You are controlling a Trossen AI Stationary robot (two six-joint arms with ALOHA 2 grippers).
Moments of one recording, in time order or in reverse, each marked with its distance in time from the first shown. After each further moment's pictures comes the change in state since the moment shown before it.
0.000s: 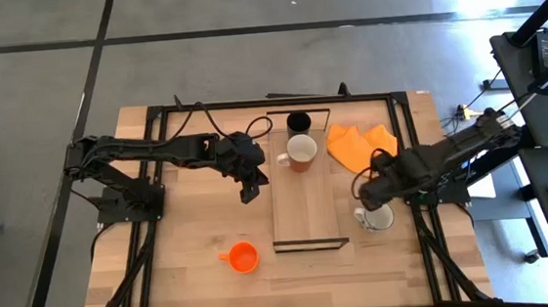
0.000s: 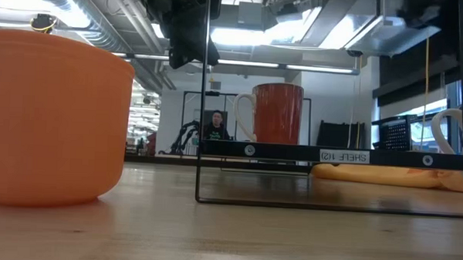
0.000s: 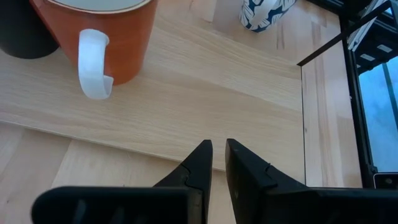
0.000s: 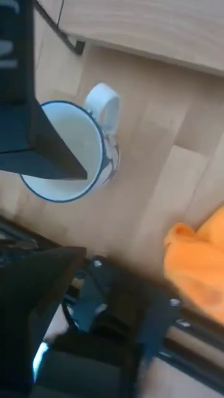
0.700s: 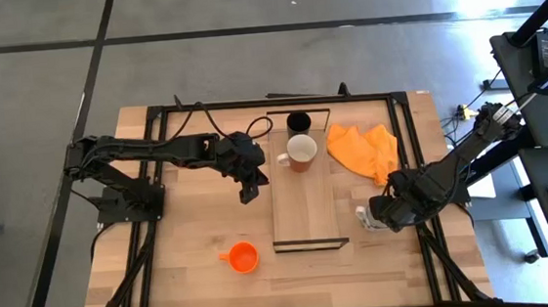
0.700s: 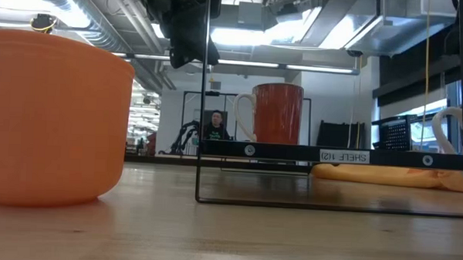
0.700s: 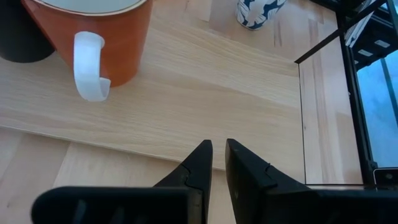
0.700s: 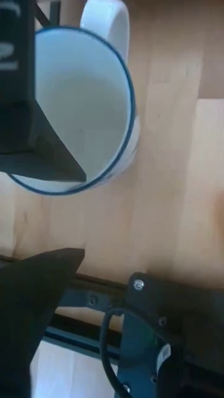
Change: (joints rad) left arm 0.000 0.000 0.000 0.000 0.009 0.023; right arm 0.264 -0.115 -0.309 0.236 -0.030 0.534
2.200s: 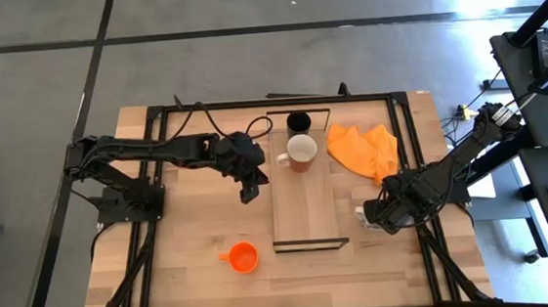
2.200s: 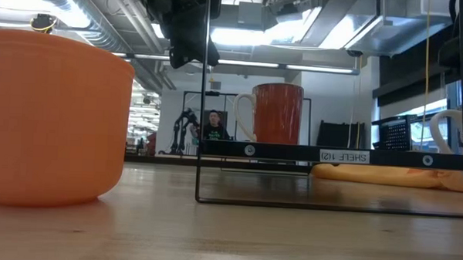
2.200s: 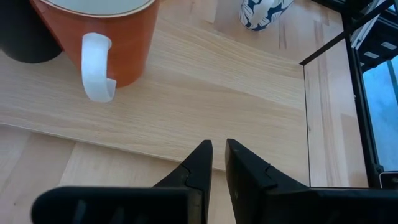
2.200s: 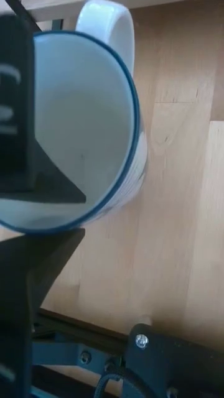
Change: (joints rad) left arm 0.000 0.000 0.000 0.000 -0.018 -0.004; right arm 0.000 0.001 -0.099 0.193 0.030 0.003
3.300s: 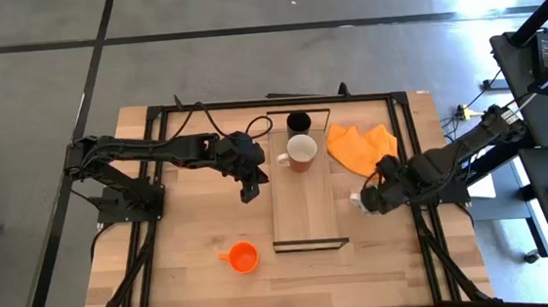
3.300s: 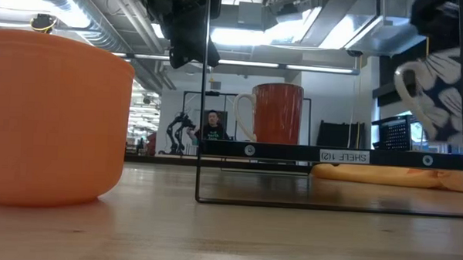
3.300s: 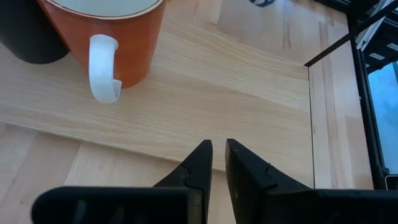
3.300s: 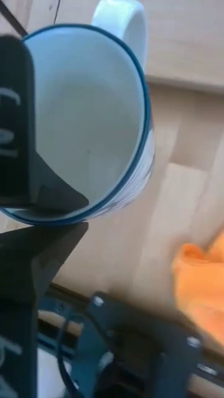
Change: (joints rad) left arm 0.000 0.000 0.000 0.000 -0.015 -0.001; right arm -0.182 0.000 0.259 -0.258 0.057 -0.365
